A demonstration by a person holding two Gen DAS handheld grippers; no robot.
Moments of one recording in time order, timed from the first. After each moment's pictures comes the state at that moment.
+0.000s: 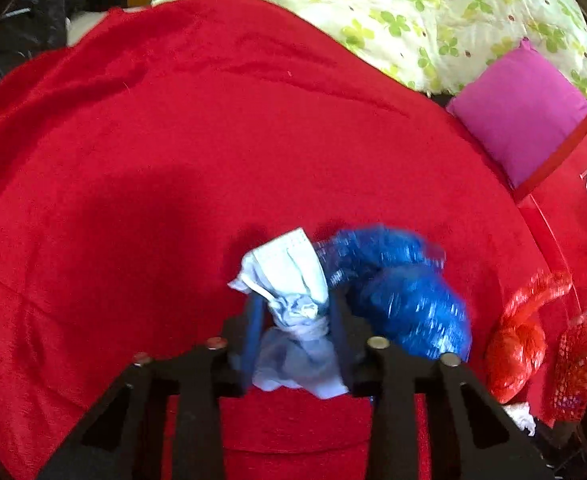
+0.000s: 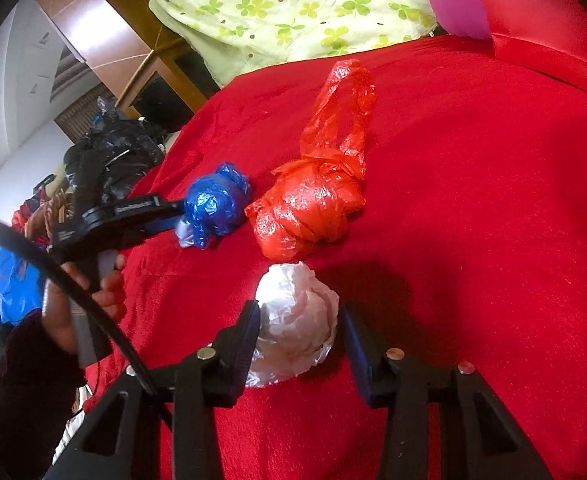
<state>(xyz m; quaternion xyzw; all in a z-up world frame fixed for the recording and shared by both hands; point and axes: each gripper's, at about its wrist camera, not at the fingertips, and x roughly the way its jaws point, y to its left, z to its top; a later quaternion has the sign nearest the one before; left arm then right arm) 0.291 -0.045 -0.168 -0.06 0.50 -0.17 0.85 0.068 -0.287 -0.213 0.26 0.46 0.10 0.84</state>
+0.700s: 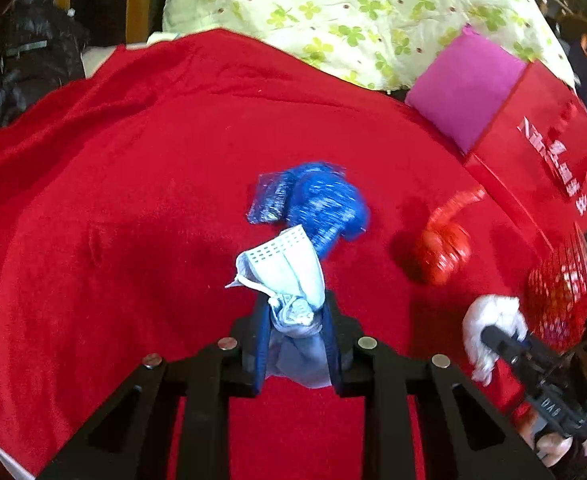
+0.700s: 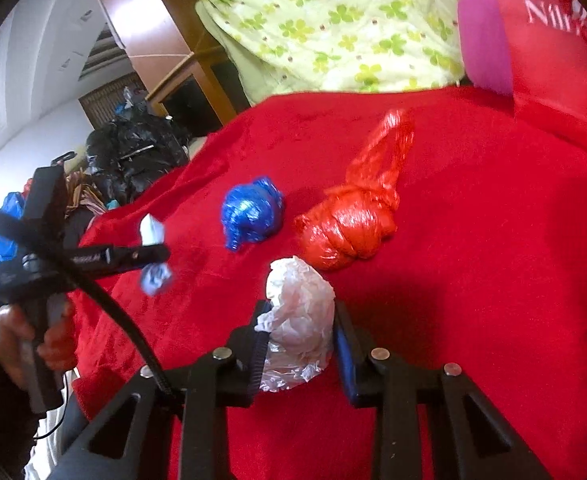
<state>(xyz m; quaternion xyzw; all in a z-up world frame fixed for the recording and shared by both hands) 0.161 -0.037 -0.110 -0.02 0.46 -0.18 0.87 0.029 -0.271 -0.172 0.19 0.39 0.12 0.89</state>
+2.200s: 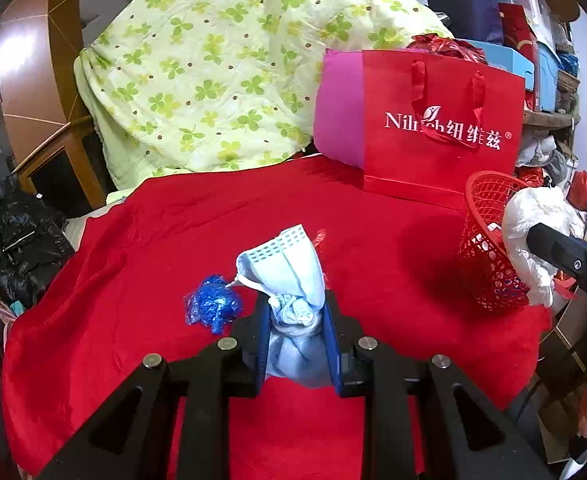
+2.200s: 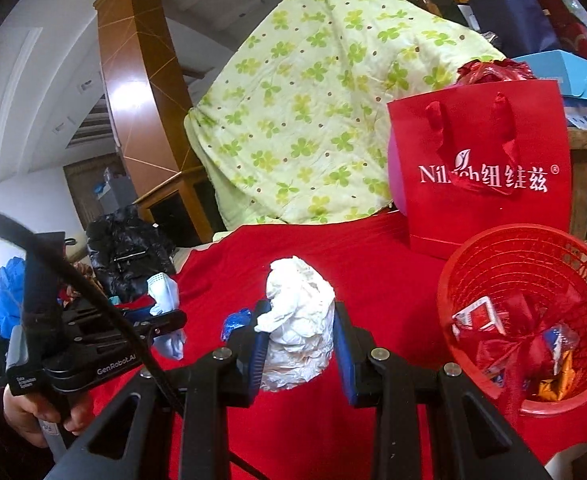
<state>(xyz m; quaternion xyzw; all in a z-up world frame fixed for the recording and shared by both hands) 0.028 -0.167 0.000 0.17 0.29 -0.23 0.91 -0.106 -0.347 -0.005 0.19 0.24 0.00 0.95</state>
